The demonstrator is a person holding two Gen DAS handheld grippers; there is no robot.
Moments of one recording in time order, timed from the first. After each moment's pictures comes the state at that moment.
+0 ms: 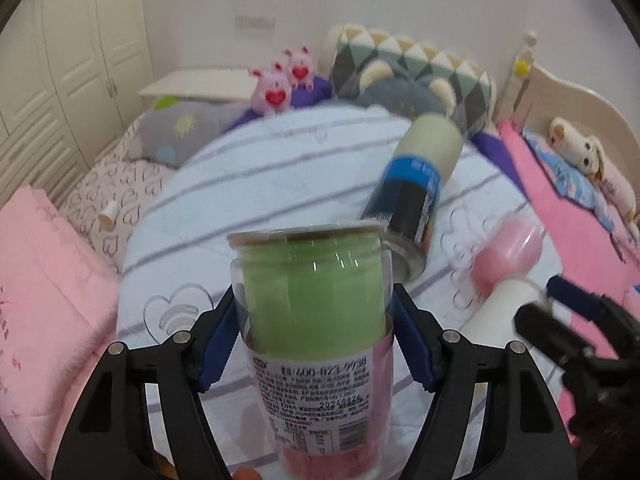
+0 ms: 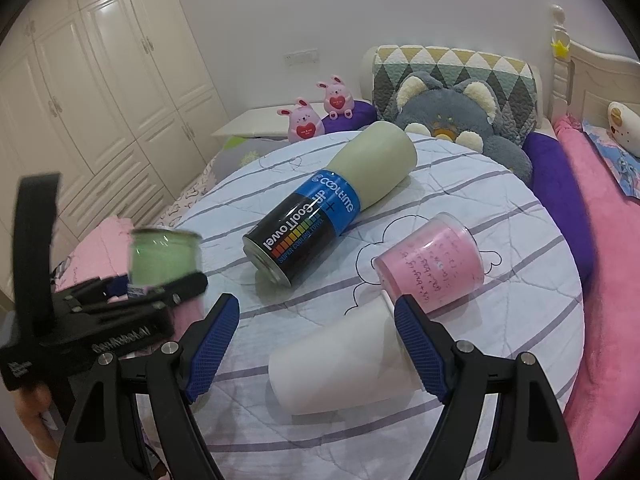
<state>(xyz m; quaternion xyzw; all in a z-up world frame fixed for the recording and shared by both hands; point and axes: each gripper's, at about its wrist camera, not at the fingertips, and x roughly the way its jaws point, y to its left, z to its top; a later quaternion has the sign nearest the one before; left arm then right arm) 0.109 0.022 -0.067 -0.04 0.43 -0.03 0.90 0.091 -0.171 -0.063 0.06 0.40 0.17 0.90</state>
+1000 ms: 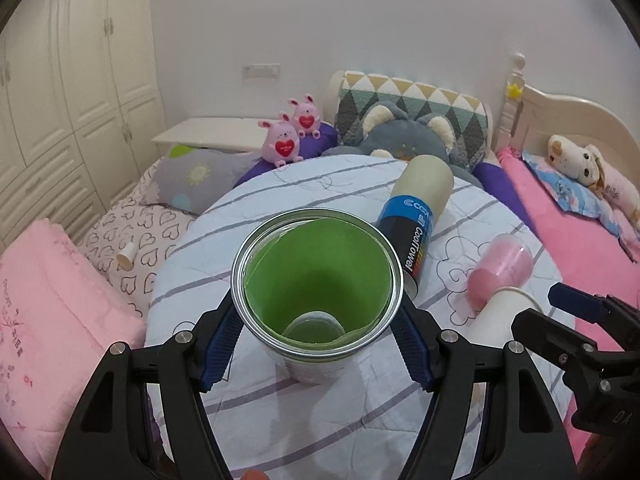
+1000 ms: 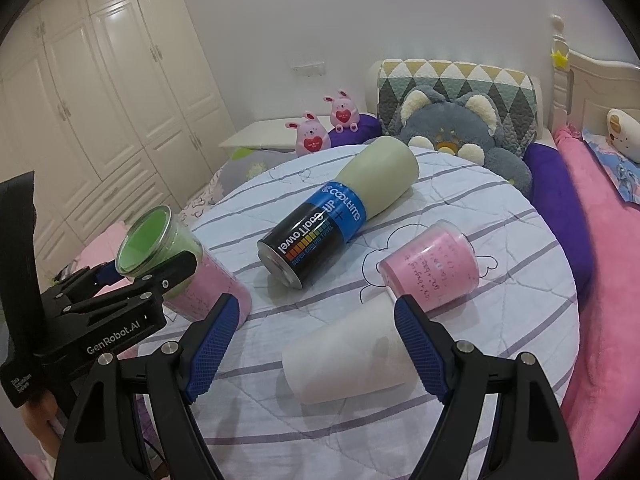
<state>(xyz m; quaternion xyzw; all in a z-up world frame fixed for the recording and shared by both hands) 0.082 0.018 -0.051 -0.01 0.35 -0.01 0.94 0.074 -0.174 -0.053 0.06 0.38 0.18 0.91</state>
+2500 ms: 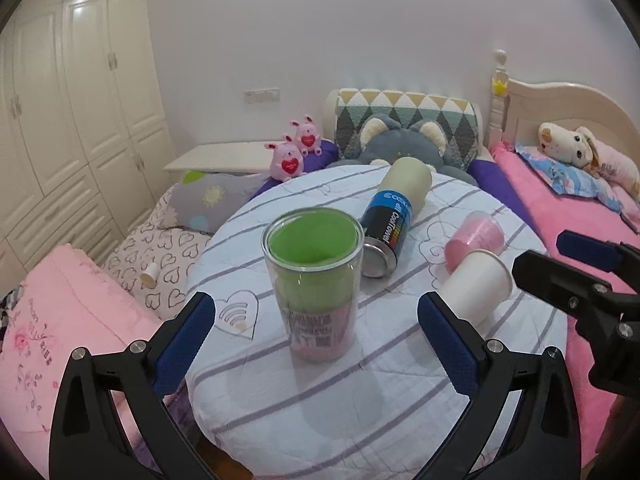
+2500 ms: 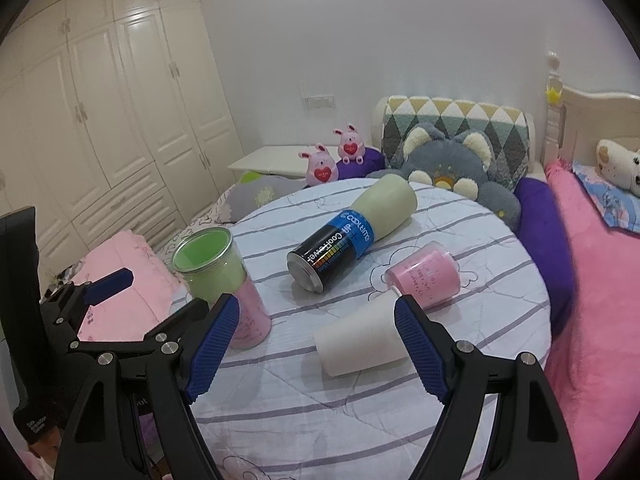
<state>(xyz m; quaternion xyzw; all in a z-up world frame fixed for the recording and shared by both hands) 0.009 0.001 -0.027 0.04 0.32 0.00 0.95 0.016 -0.168 -0.017 0.04 0.32 0.17 0.93</state>
